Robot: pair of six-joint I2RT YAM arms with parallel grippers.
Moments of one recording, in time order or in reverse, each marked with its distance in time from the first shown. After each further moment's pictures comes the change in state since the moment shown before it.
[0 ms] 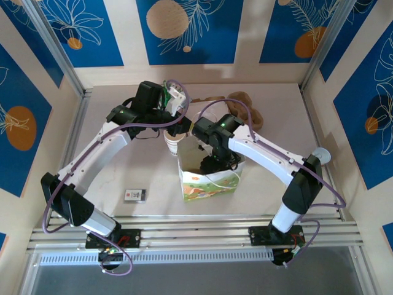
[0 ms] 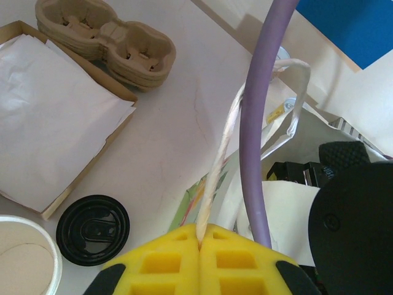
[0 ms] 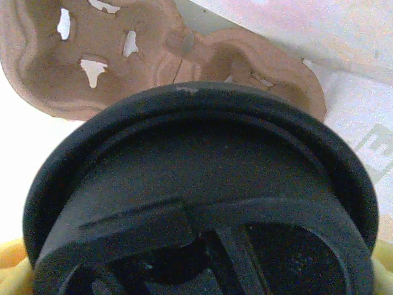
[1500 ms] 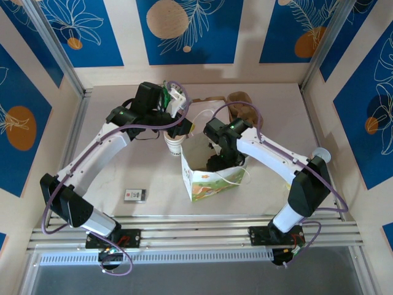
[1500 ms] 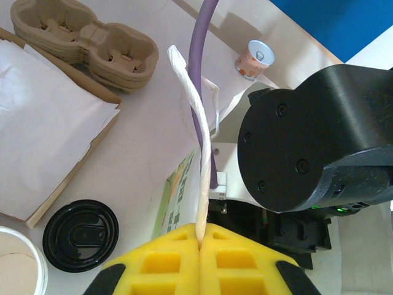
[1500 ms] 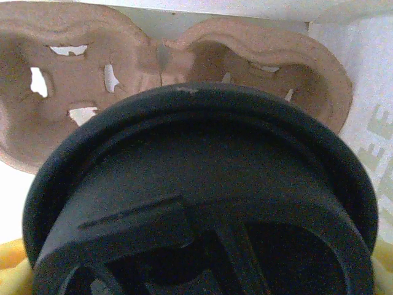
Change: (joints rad) left arm -0.003 -0.011 -0.017 0.010 0.050 0.026; right arm -0.113 -0.061 -0.197 0.165 -0.034 0.080
